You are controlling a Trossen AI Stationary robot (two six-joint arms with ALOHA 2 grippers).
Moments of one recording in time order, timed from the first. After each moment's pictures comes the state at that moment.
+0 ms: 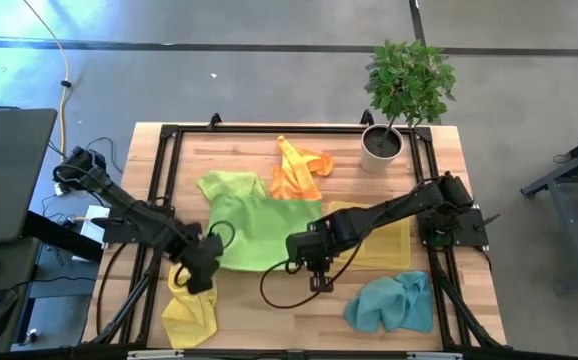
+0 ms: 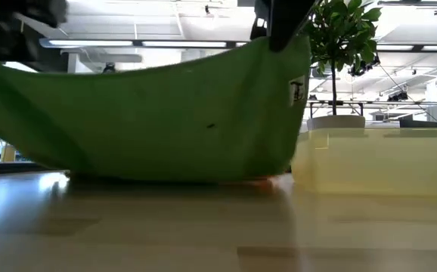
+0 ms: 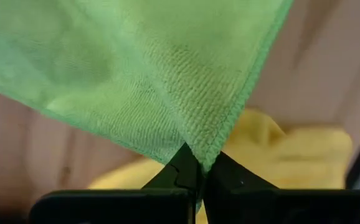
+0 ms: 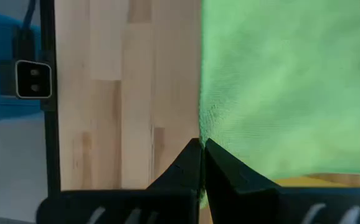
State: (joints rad) left arm -0.51 1.34 0.95 -1.02 -0.02 -0.94; right arm 0.30 1.93 1.72 -1.01 -0.13 0.31
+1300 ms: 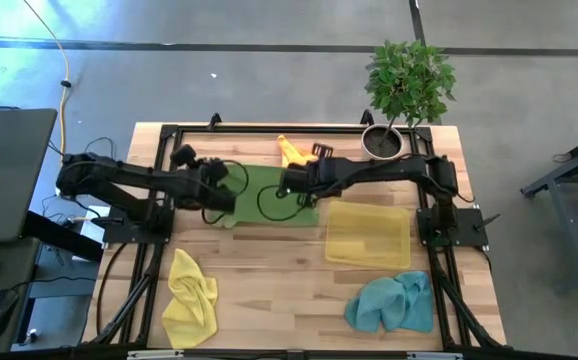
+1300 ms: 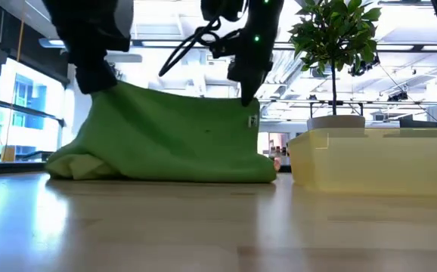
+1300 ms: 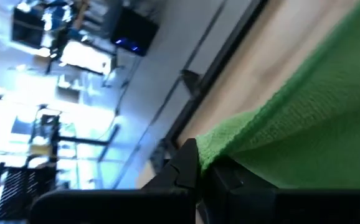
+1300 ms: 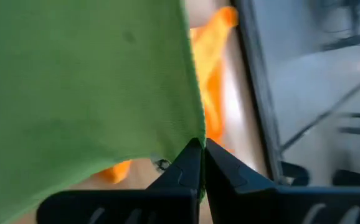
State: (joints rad) left arm 0.11 1.35 0.95 -1.34 -1.07 -0.70; right arm -0.06 1.97 1.72 -1.05 0.66 0.09
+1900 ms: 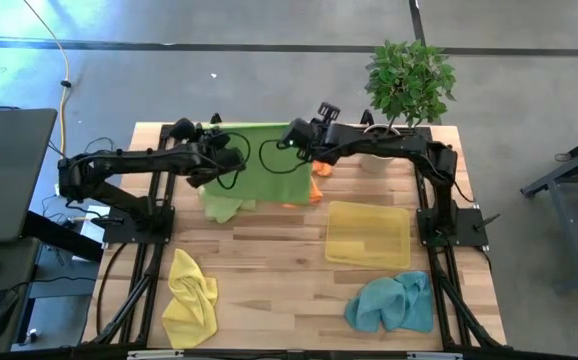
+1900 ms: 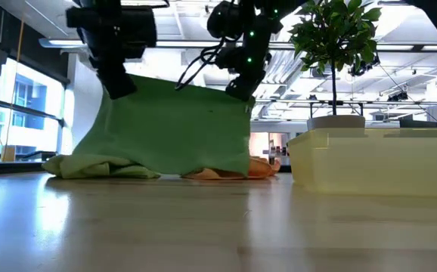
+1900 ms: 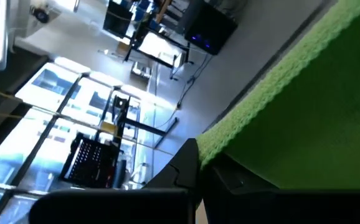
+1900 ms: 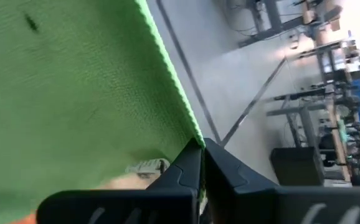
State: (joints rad) left arm 0.44 1.35 0.95 -0.91 -1.35 -0.26; right arm -0.31 1.97 1.72 -0.78 0.89 -0.16
